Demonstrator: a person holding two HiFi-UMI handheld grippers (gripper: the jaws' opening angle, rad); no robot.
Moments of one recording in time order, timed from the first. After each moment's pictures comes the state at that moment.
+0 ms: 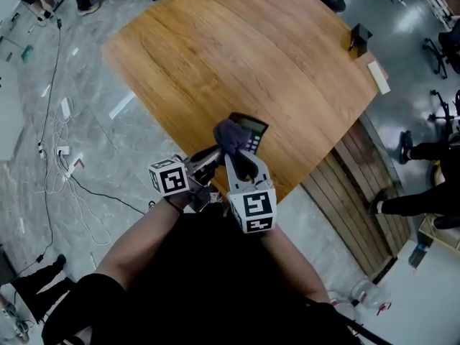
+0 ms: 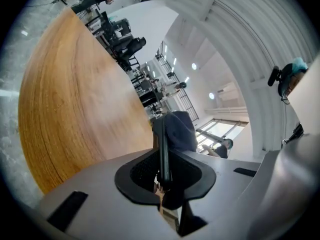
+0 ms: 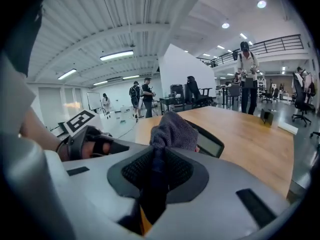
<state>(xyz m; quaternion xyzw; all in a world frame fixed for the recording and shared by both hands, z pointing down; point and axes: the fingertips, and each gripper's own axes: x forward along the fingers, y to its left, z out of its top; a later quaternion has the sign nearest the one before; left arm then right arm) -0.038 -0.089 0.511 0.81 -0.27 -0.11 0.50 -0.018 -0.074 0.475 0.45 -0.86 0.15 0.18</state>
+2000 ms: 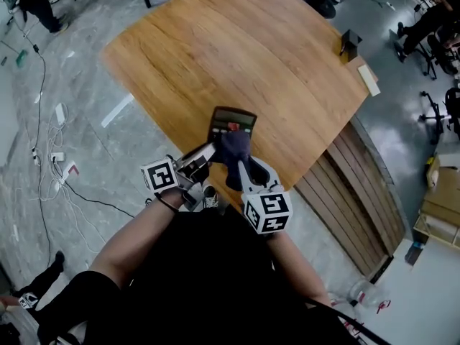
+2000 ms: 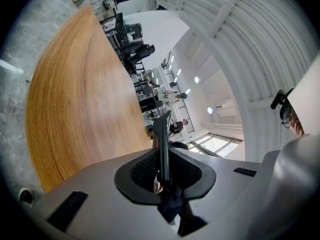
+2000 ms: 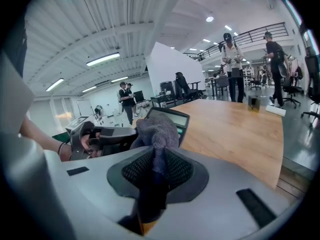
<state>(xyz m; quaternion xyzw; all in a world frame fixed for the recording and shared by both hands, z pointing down) -0.067 -0.091 0.492 0.77 -0.27 -0.18 0.55 0.019 -0.055 0.478 0.48 -0.83 0.21 0.16</state>
